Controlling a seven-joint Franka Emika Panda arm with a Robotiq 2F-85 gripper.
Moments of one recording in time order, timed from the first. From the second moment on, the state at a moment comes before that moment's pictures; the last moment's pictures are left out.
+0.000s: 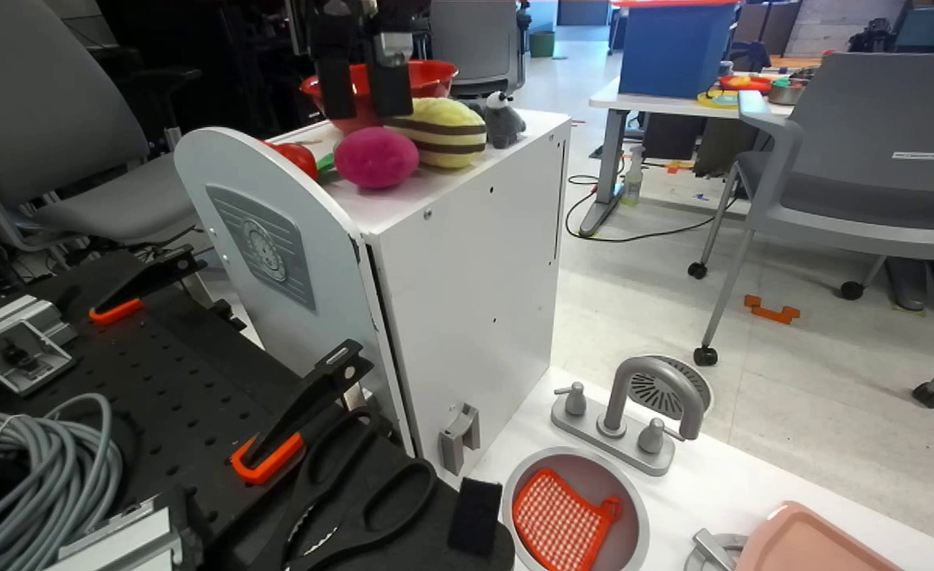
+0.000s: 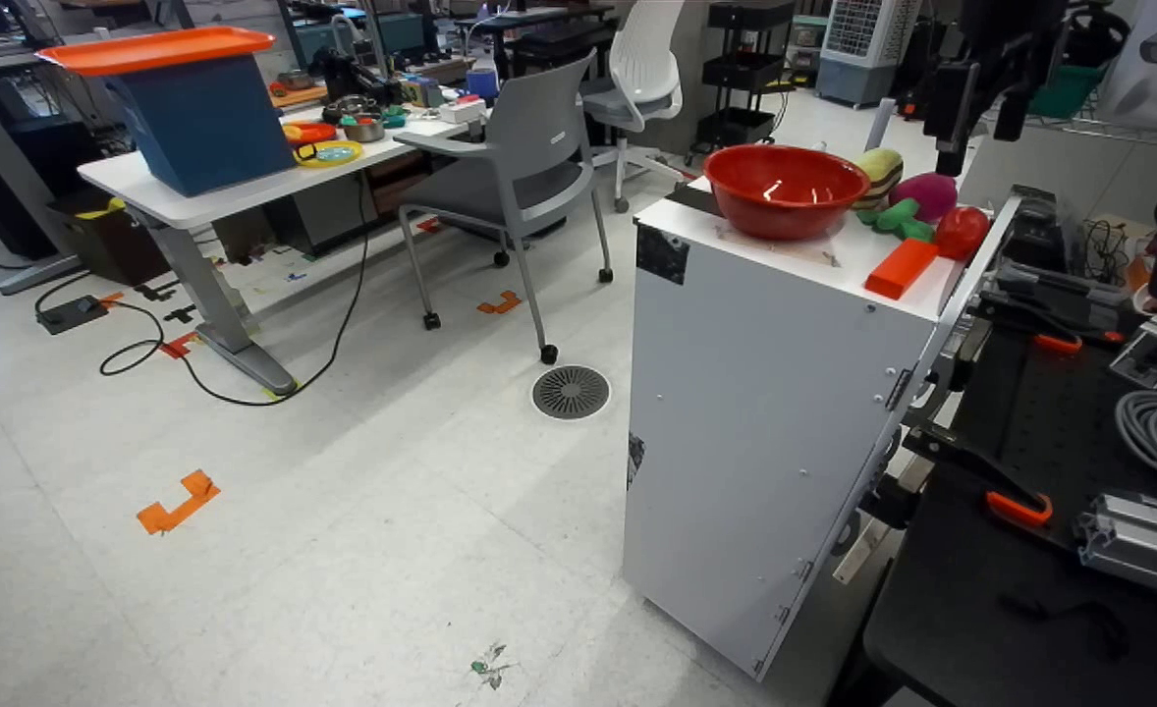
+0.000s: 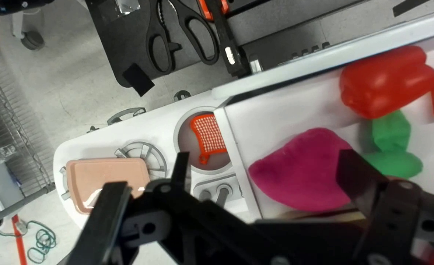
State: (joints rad) arm -0.08 -0.01 -0.07 -2.44 -0.25 2.28 0.32
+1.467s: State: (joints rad) arm -0.08 0.06 -0.07 -2.44 -0.15 2.35 0.32
